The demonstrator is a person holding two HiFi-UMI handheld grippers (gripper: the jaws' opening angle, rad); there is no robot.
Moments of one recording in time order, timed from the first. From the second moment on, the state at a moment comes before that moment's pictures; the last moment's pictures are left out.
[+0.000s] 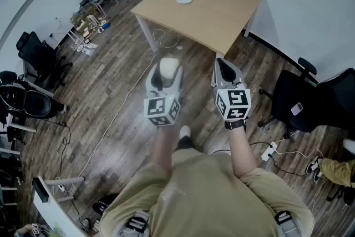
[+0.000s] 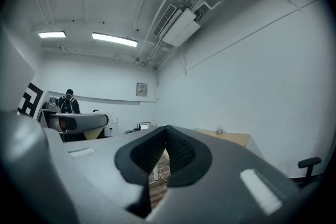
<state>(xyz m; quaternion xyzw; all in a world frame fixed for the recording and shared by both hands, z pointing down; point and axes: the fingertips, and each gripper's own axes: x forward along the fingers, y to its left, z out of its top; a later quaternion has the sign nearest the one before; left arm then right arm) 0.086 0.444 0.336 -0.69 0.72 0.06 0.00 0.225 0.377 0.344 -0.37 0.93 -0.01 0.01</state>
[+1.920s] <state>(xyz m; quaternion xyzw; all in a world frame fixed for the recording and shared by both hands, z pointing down) -0.185 -0.078 0.335 -0.70 0.71 0.07 -0.04 -0.078 -0.164 0.343 -0.35 0.93 -0.07 0.03</state>
